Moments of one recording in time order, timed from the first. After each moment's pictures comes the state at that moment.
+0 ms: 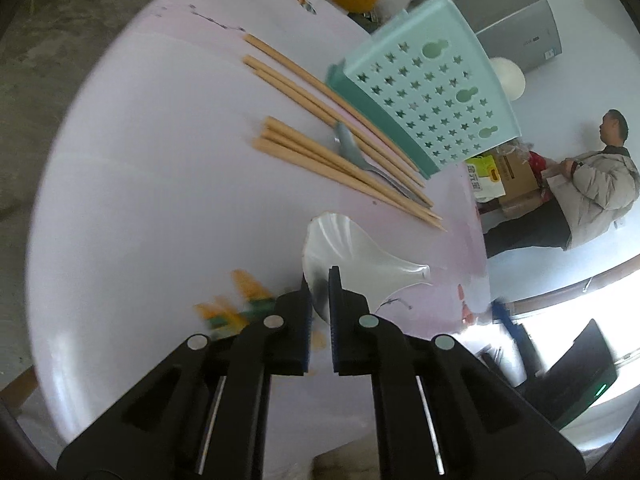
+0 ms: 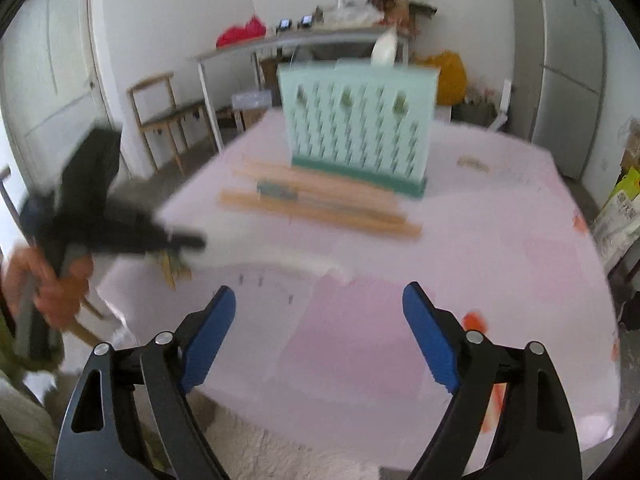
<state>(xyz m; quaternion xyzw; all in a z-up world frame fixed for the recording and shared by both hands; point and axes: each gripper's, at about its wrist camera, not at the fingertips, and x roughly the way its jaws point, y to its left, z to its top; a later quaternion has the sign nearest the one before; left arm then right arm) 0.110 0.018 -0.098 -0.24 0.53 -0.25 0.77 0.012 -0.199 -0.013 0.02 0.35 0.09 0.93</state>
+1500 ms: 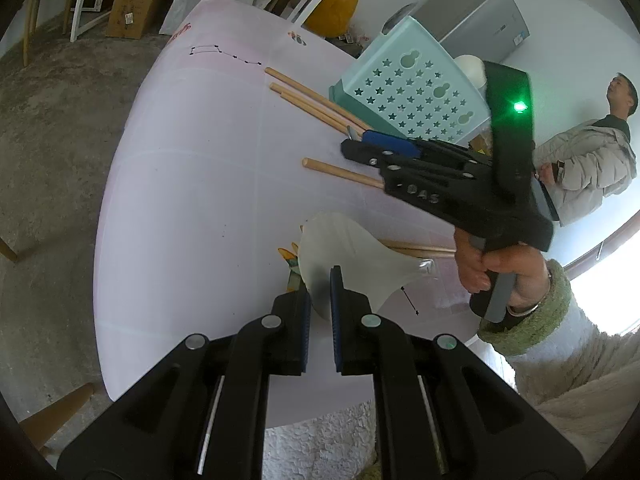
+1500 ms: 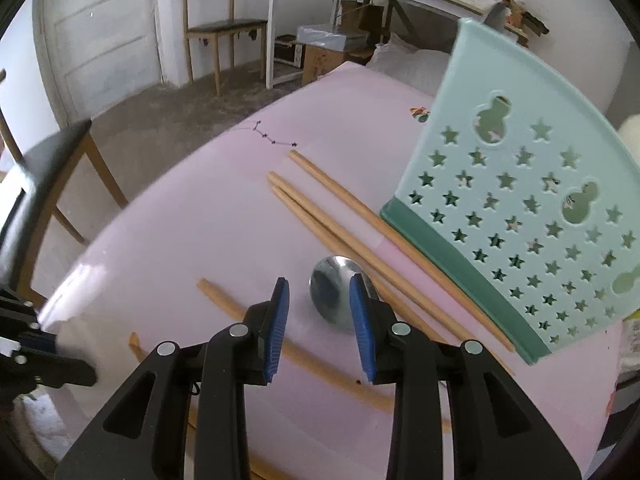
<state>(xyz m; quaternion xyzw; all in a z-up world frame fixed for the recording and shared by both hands) 0.069 0.056 -0.097 -0.19 0.47 -0.28 0.82 0.183 -0.073 -0.053 -0.15 0.44 0.17 0.87</state>
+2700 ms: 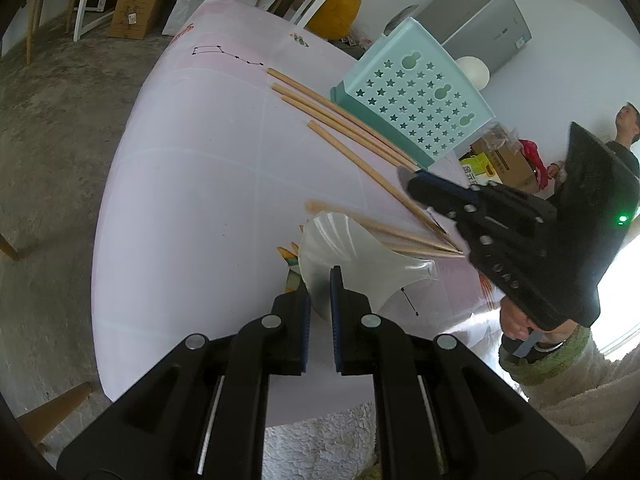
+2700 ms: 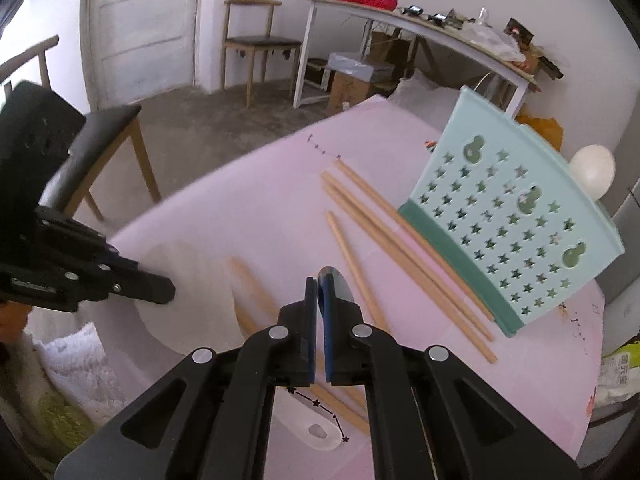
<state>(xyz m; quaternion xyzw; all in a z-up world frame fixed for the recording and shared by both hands) 0.068 0.057 -0.096 -0.19 0.47 -0.27 0.82 0.106 -0.082 -0.024 -0.19 0.39 0.22 0.88</state>
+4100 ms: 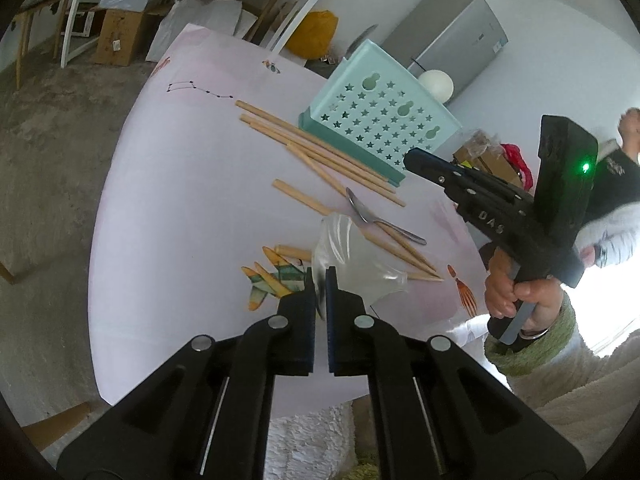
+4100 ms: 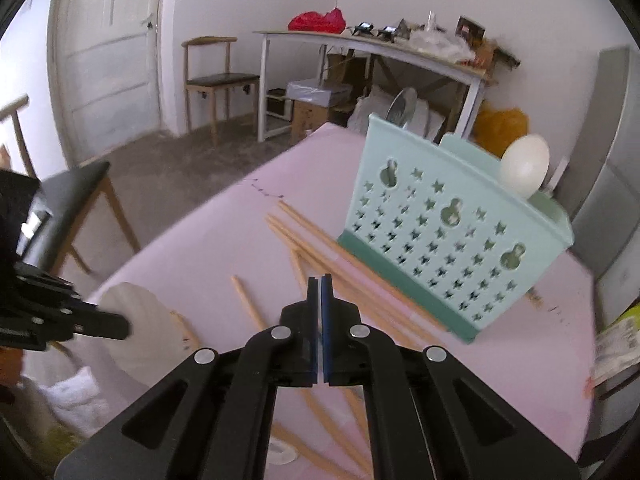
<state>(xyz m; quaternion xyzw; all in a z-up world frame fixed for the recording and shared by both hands) 0.055 0.048 -0.072 -0.18 0.43 -0.29 0.84 0.112 -0.126 0.011 -0.11 0.35 0.18 0.91</state>
